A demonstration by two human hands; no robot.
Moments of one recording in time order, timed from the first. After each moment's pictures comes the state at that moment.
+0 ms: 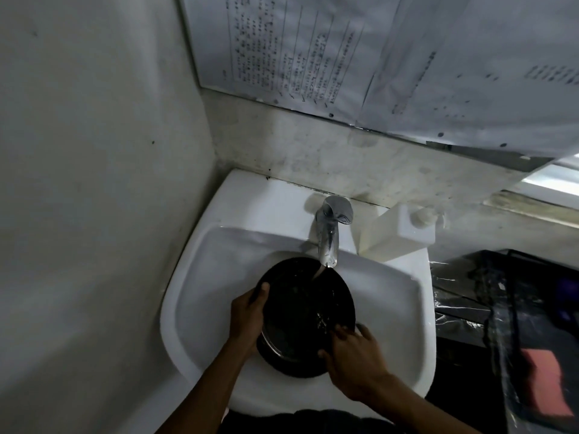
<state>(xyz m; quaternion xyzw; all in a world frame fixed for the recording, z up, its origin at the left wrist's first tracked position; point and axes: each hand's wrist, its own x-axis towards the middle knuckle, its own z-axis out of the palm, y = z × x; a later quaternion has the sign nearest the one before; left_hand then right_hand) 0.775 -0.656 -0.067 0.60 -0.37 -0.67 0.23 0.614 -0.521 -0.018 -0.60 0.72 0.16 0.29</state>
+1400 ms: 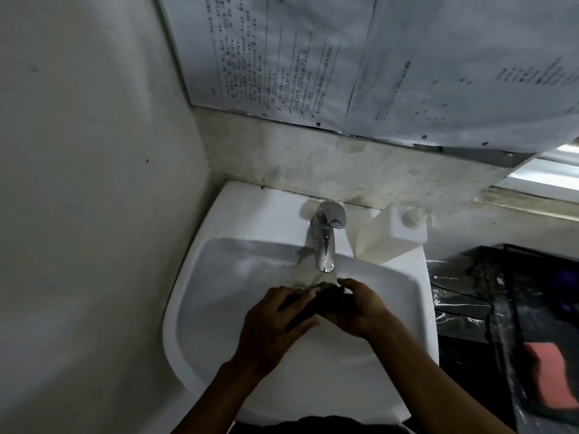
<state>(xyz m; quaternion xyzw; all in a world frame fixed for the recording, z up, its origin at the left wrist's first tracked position) 0.770 -0.650 -0.020 0.27 -0.89 -0.27 0.27 0.584 -0.605 0.017 0.24 0.58 -0.48 0.61</state>
